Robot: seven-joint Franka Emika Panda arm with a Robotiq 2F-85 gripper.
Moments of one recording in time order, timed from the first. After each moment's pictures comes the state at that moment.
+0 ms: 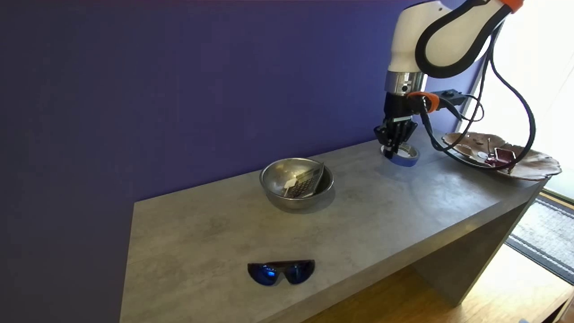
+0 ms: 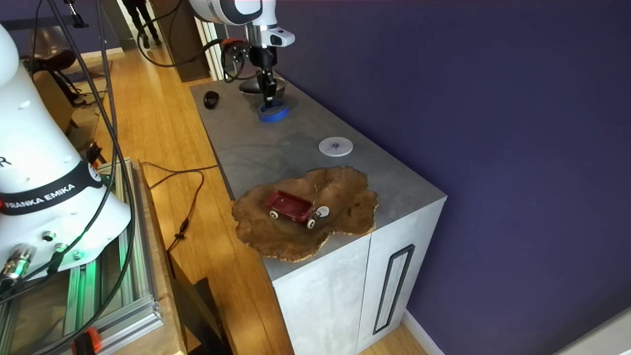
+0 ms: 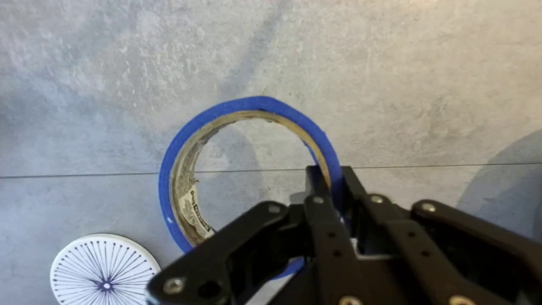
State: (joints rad) arm 0.48 0.36 -0.08 -2.19 0.09 2.50 0.45
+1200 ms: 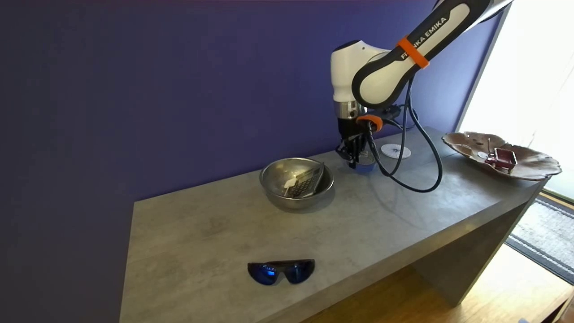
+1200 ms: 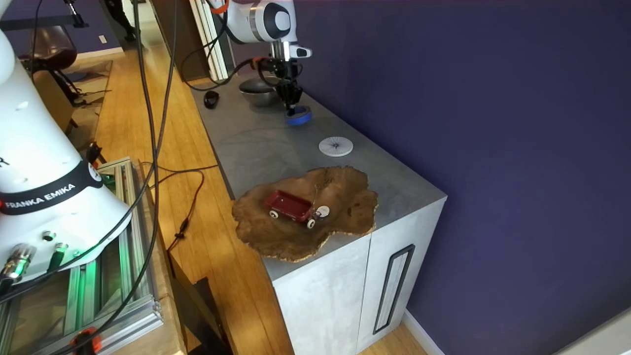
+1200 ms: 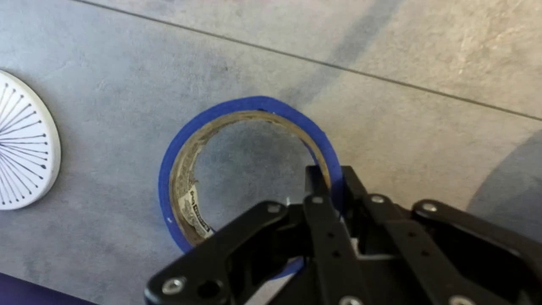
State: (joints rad) arm 0.45 0.79 -0.01 -1.63 -0.16 2.28 0.40
